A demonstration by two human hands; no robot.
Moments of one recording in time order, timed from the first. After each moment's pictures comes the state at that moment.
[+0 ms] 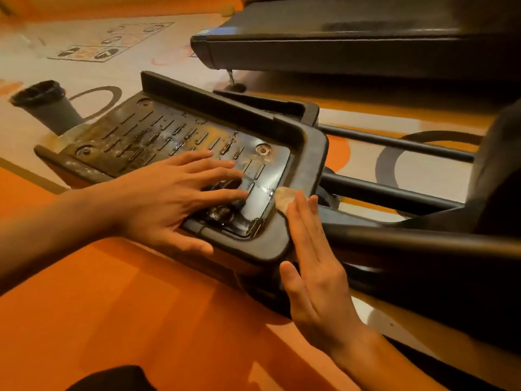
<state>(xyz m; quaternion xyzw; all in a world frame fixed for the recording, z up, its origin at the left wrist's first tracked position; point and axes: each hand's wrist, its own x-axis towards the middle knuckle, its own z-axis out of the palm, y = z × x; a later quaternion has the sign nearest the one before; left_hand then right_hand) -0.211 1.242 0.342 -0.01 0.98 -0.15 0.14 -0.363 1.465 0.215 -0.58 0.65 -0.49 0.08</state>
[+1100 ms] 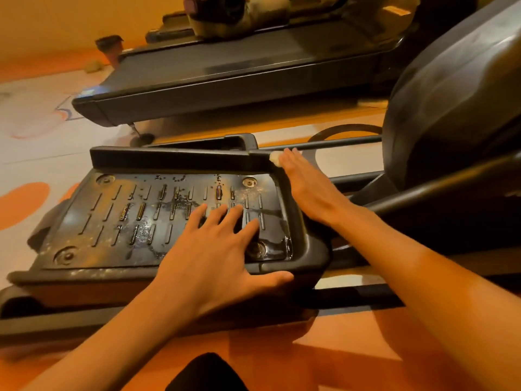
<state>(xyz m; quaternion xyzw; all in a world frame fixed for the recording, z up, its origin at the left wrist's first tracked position) -0.210 1.248 0.336 -0.07 0.99 -0.09 0.10 -0.393 1.369 0.307 -0.36 0.83 -0.39 0.14</state>
